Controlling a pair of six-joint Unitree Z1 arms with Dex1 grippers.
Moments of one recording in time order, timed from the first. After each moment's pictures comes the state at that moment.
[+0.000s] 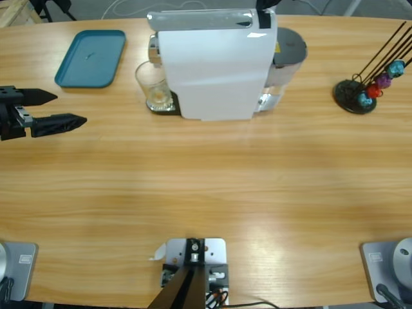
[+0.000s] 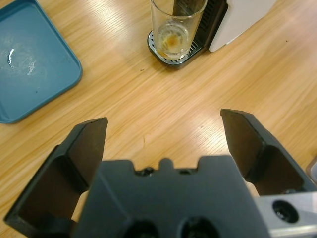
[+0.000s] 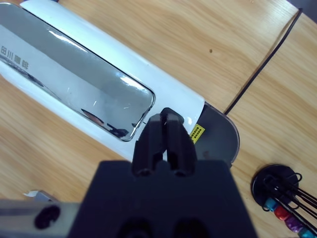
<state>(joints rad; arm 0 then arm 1) -0.56 1.20 -0.58 0.10 -0.18 0.09 0.61 1.89 -1.91 1.01 0.03 0.04</state>
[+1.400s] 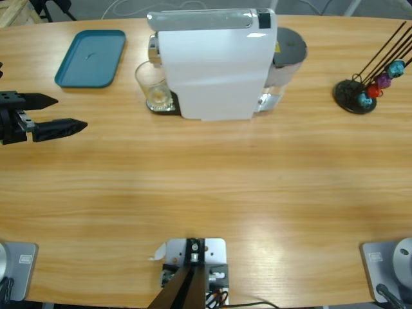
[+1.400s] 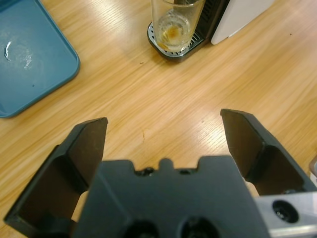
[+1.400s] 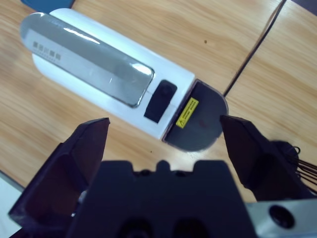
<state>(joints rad) -0.57 1.20 -0.56 0.10 -0.17 0.10 0.60 1.81 -2.02 1.17 0.04 0.12</state>
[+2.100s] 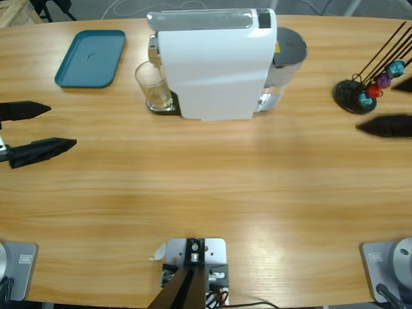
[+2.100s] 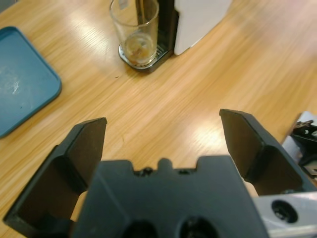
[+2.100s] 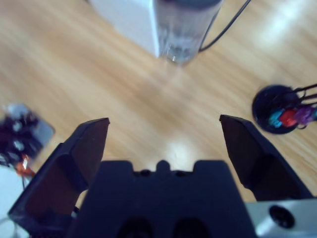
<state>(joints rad) -0.63 1.02 -0.52 0.12 -0.23 0.12 0.60 1.10 -1.01 0.77 0.05 -0.05</state>
